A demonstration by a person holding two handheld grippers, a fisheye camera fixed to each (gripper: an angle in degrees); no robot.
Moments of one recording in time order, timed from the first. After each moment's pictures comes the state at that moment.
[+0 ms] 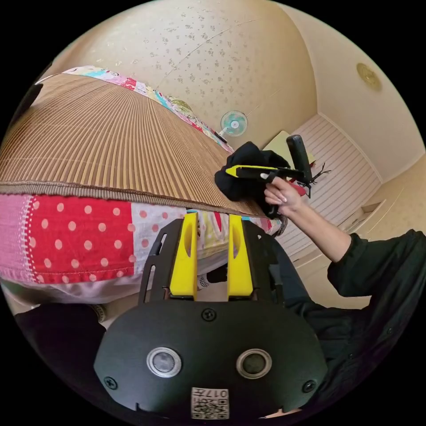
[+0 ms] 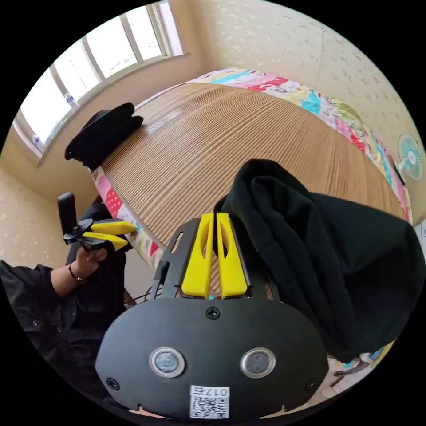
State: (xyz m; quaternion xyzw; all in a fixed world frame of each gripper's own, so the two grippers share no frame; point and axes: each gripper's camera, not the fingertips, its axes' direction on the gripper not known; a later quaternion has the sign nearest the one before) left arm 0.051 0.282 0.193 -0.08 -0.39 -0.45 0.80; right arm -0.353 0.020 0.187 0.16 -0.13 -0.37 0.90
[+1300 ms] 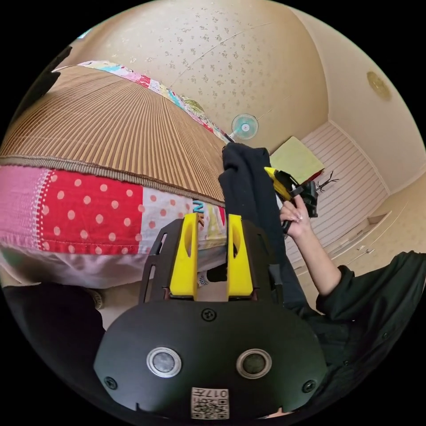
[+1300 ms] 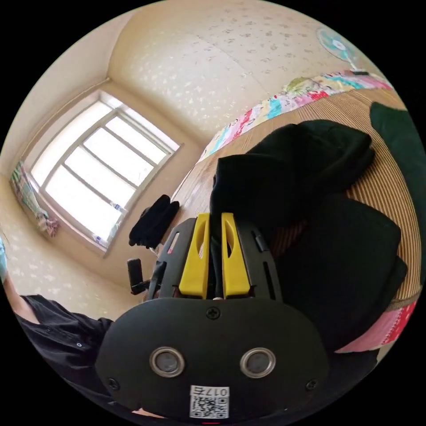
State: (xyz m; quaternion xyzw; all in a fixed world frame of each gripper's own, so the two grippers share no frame) left arm 0.037 0.339 0.255 -0.04 -0.43 -0.45 0.78; right arm -0.170 0.055 0.134 0.28 -0.34 -0.20 0.87
